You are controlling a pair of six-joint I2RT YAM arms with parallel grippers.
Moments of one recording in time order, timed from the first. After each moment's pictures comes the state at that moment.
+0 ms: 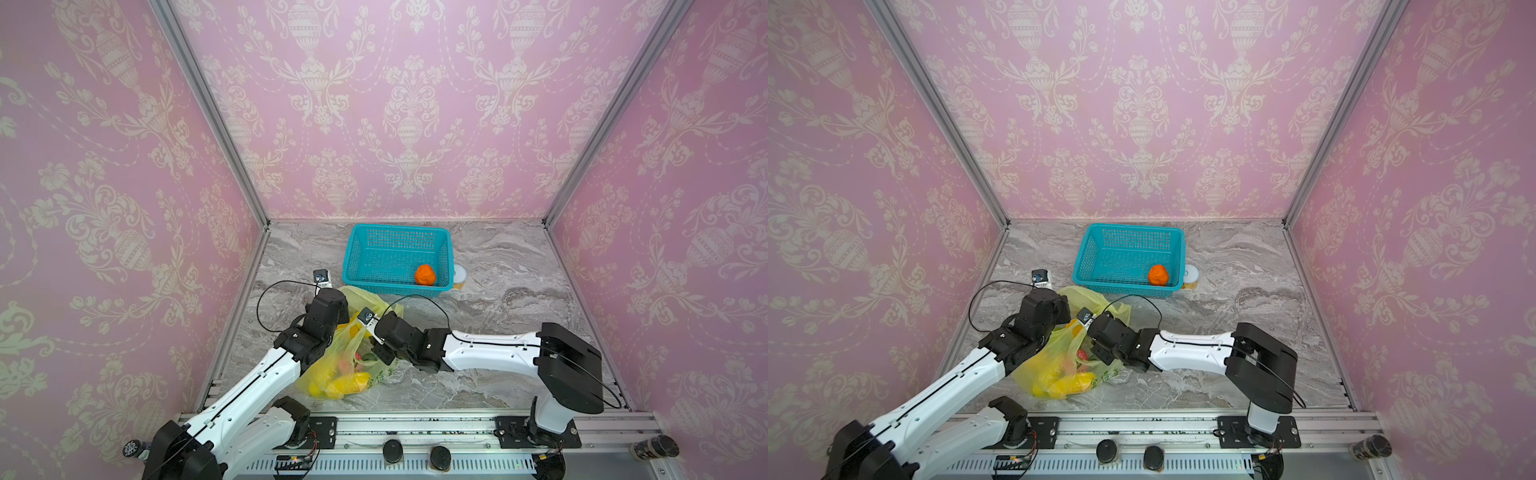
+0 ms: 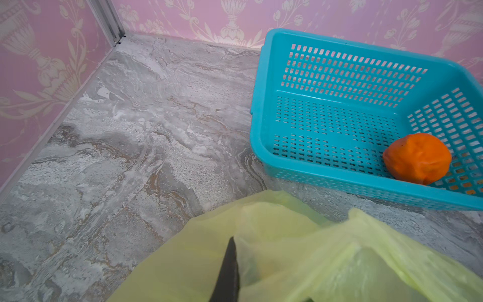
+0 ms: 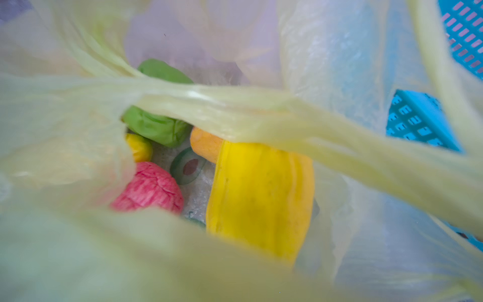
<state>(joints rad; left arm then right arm) -0.48 0.97 0.61 -0.29 -0.46 -0.44 1.14 1.70 1.07 -0.07 0.25 0.08</state>
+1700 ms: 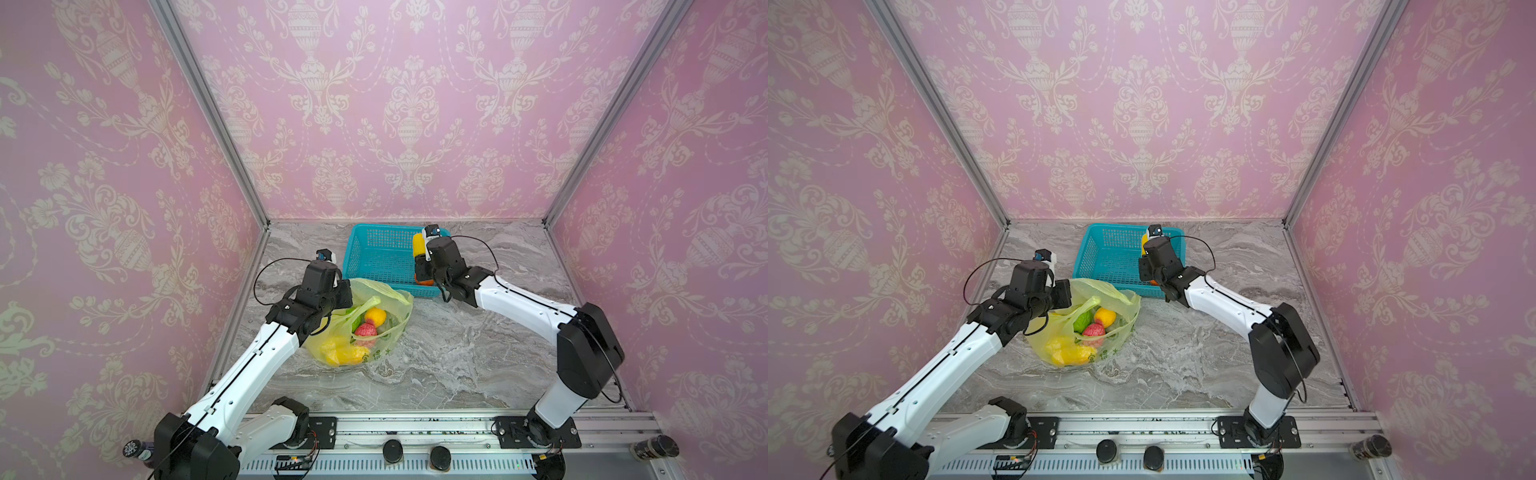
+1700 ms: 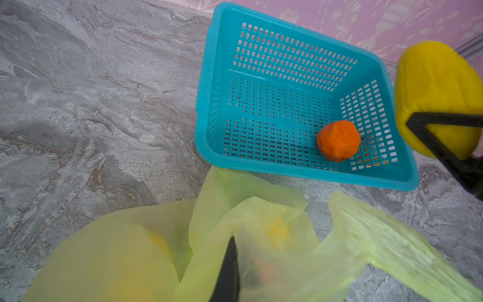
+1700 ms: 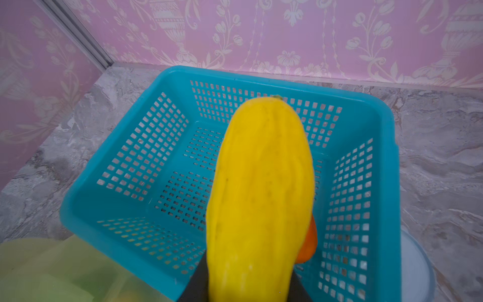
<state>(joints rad) -0.37 1.08 0.91 -0.54 -0.07 -0.45 0.62 1.77 1.35 -0.19 0.23 0.34</state>
